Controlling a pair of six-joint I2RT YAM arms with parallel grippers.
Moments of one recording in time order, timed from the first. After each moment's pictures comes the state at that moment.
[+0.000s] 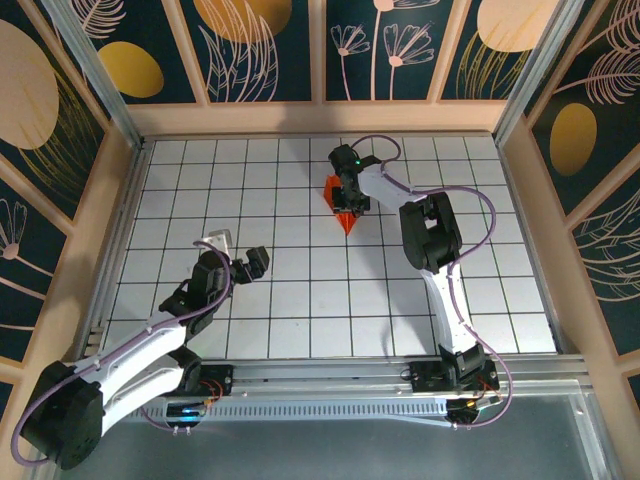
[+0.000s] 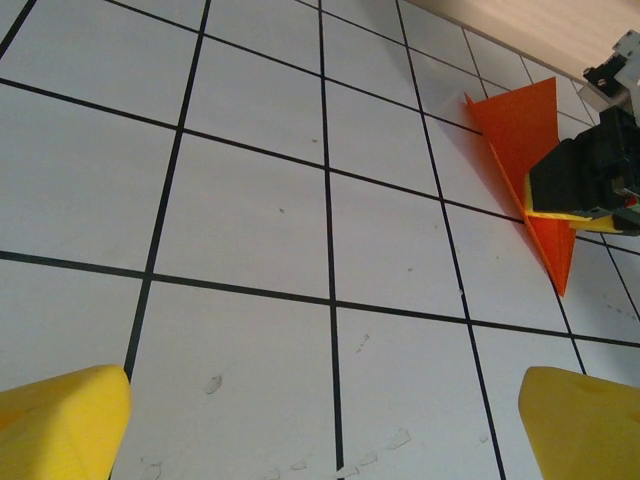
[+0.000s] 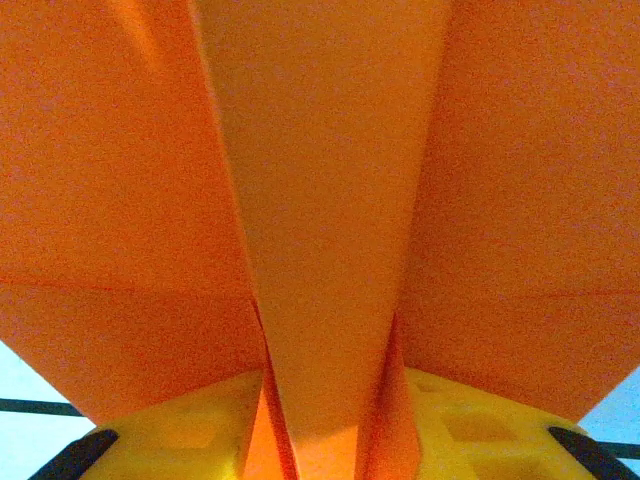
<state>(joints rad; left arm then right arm) -0.54 0.90 0.30 0.10 -0.21 -0.64 0.51 2.34 1.92 -0.86 0.03 0.44</state>
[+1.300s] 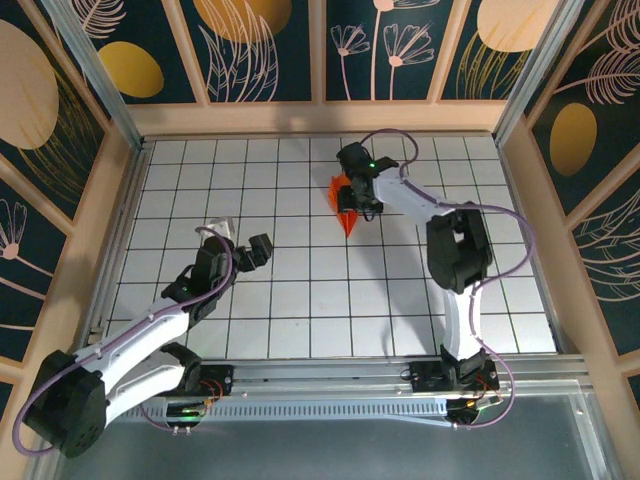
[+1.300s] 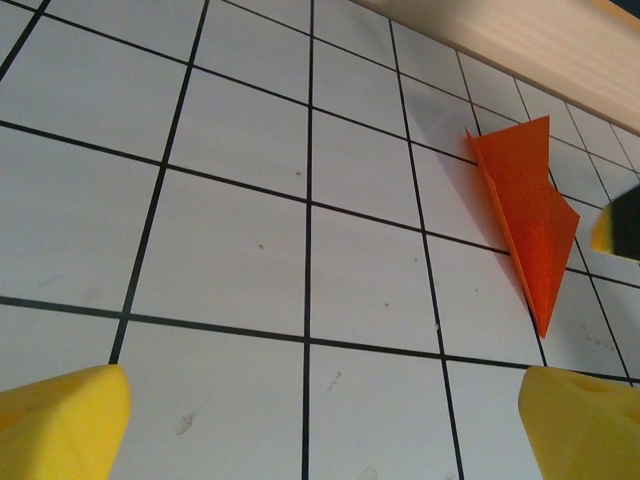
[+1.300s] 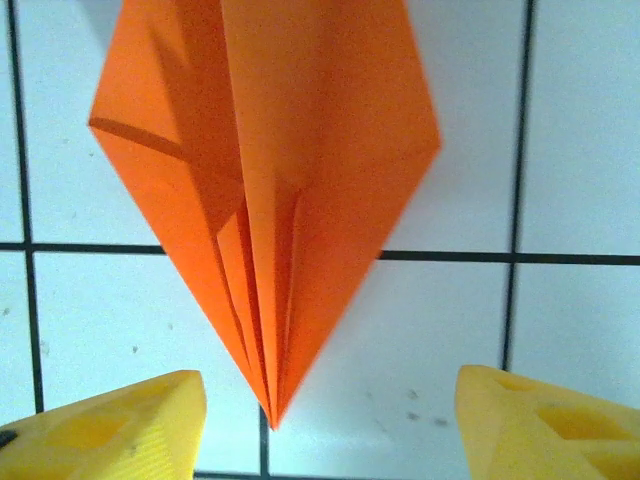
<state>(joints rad) -0.53 0.99 0.44 0.03 -0.22 -0.66 0.53 2.01 1.65 -0.83 0.14 0.43</state>
